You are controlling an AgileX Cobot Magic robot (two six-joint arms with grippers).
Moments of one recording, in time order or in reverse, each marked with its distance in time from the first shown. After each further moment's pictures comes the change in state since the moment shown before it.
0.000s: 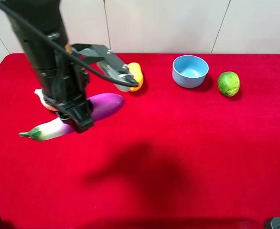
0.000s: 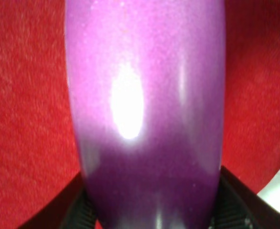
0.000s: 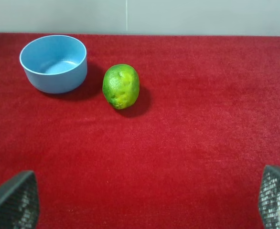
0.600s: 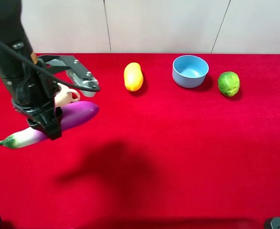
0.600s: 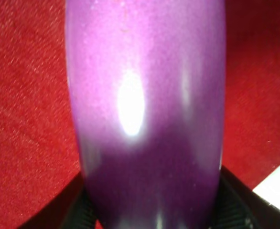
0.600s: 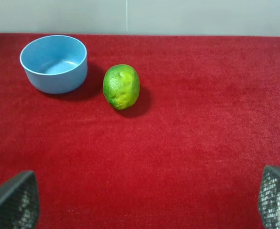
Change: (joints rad) left arm 0.201 -0.062 0.168 -0.038 -0.059 0.171; right arm 0.000 0.000 0.000 0.000 0.000 0.000
